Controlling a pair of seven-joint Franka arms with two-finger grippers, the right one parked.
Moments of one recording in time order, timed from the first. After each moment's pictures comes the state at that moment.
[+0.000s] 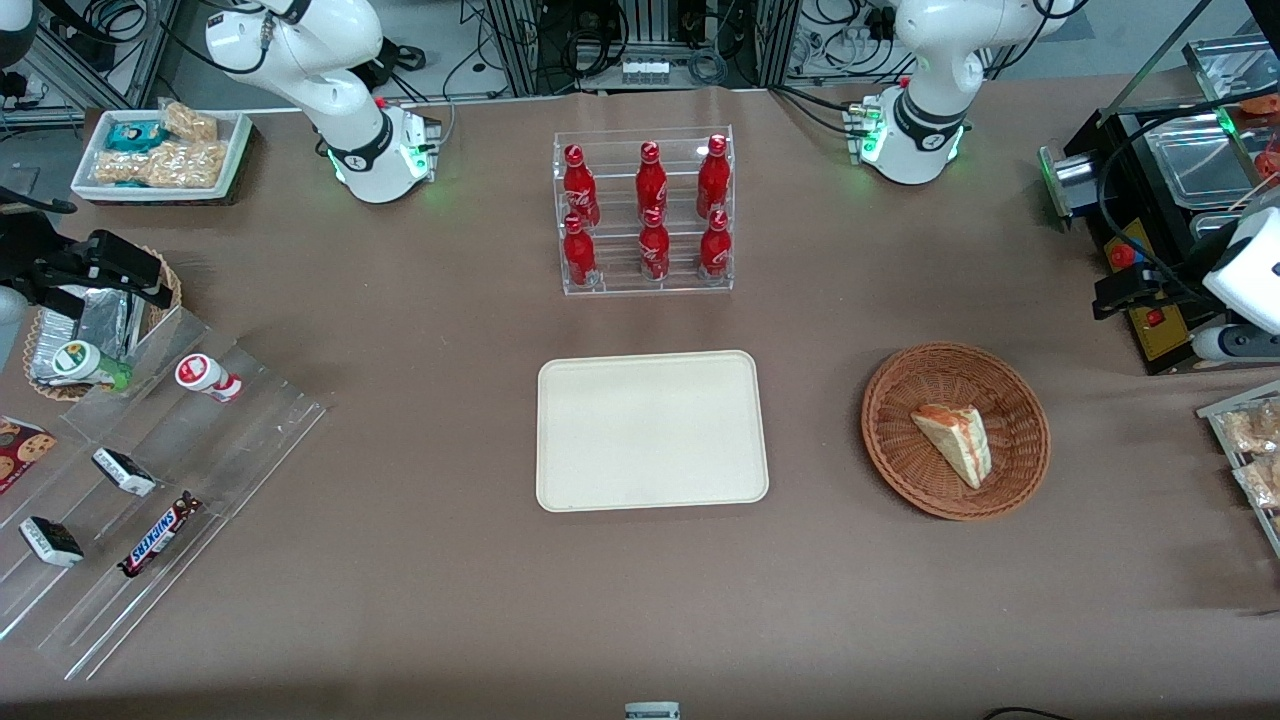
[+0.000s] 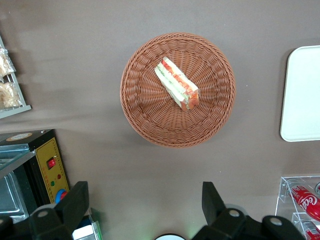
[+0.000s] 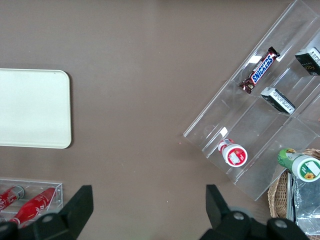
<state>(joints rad) 0.12 0.09 -0.11 -1.54 0.04 1.50 0.04</state>
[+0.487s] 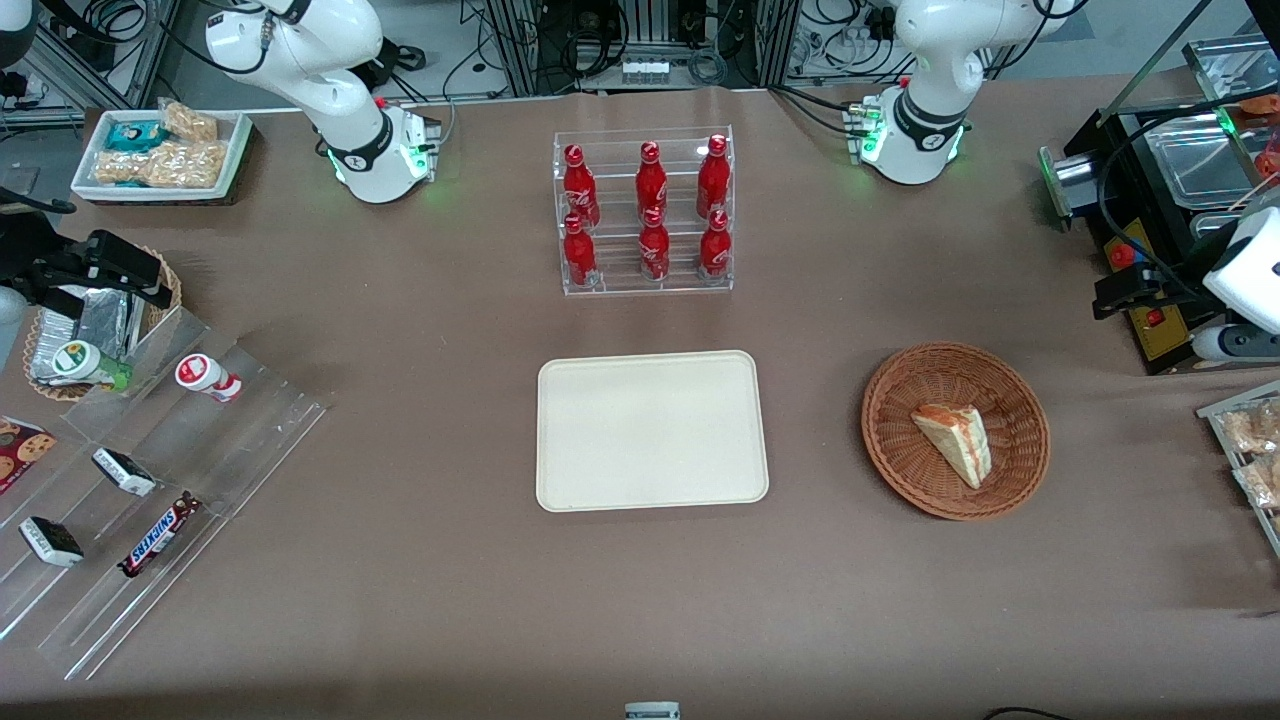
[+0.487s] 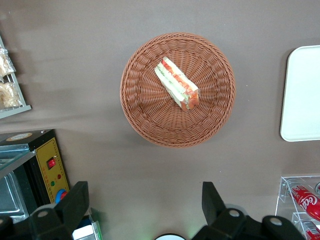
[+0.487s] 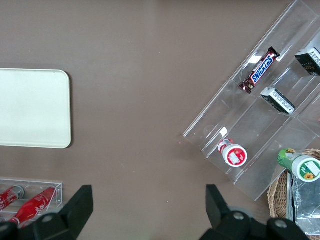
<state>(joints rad) 0.12 0.09 -0.11 -1.54 0.04 1.50 0.04</state>
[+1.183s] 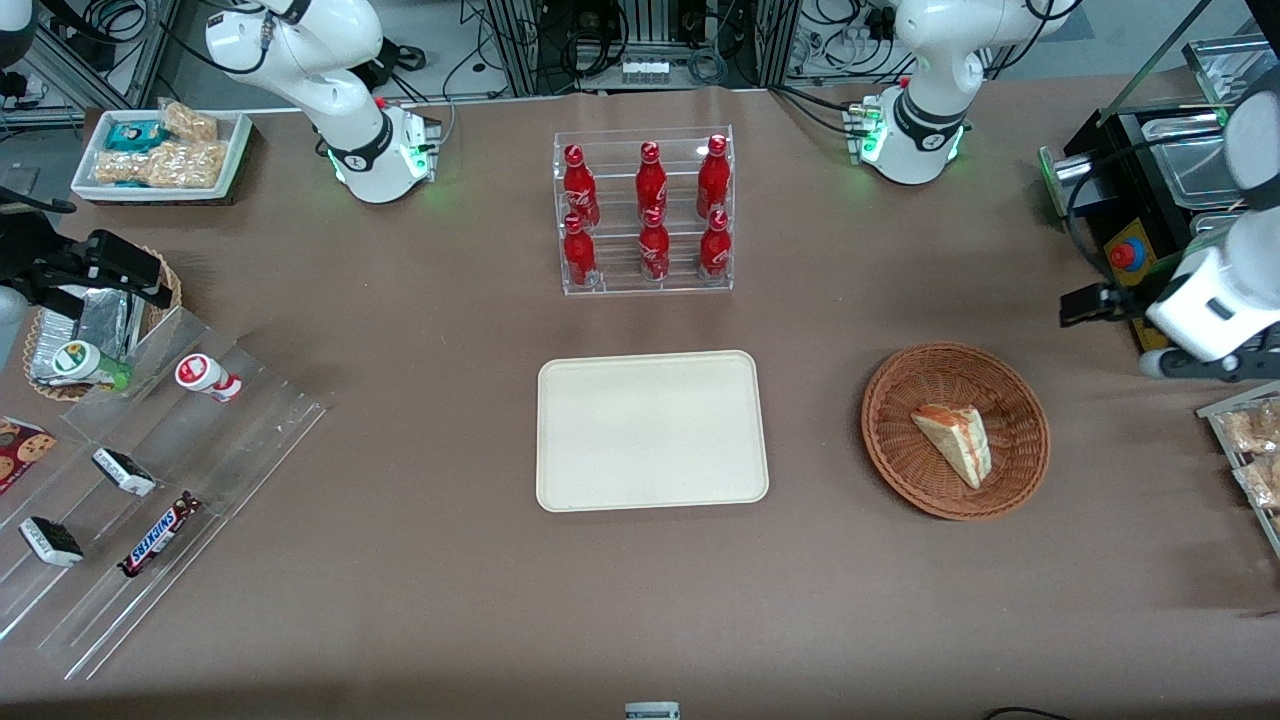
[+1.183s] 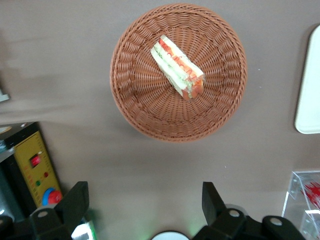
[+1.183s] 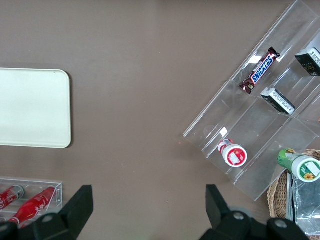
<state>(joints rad) 0.12 0.09 -0.12 -1.73 0.04 1.62 0.04</state>
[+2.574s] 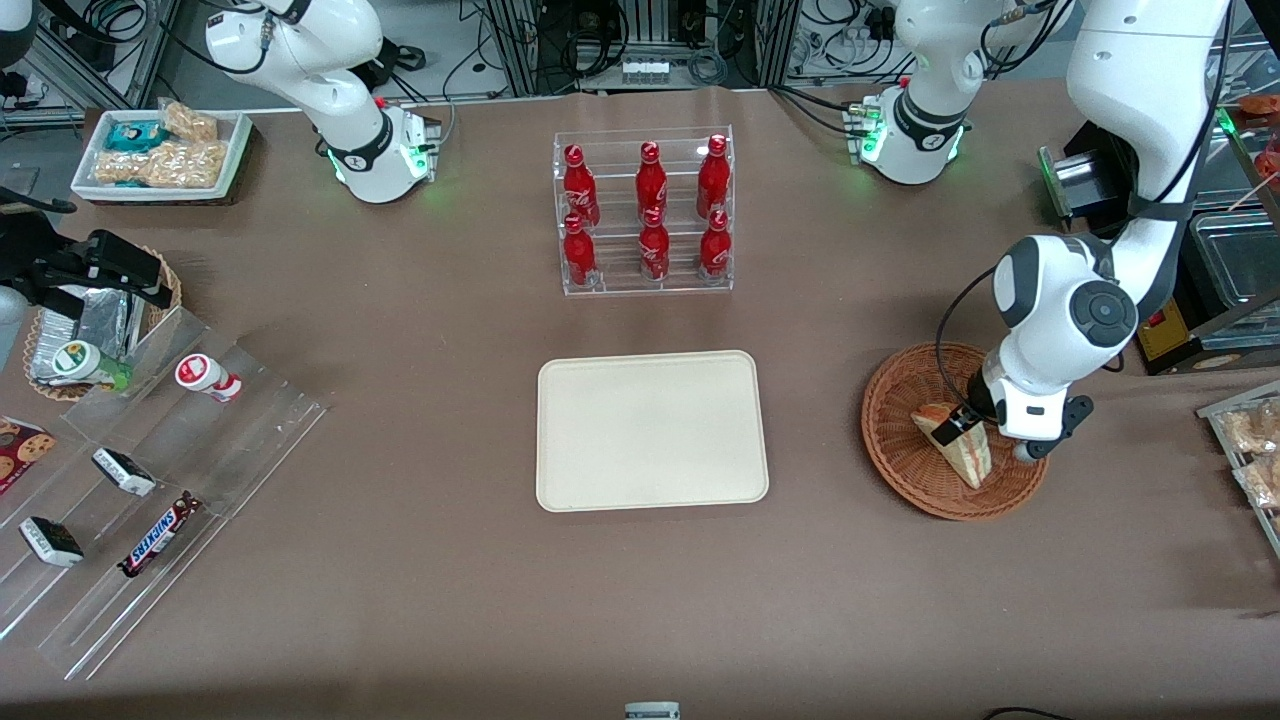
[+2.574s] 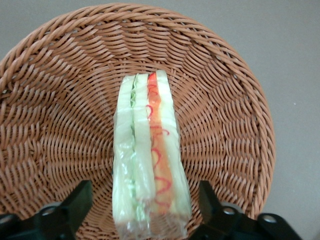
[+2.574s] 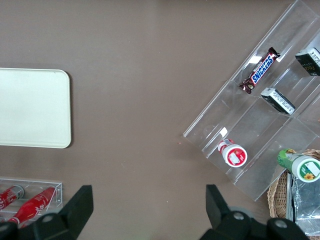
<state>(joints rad) 0.10 0.31 -0.18 -2.16 0.04 2.52 -0.76</state>
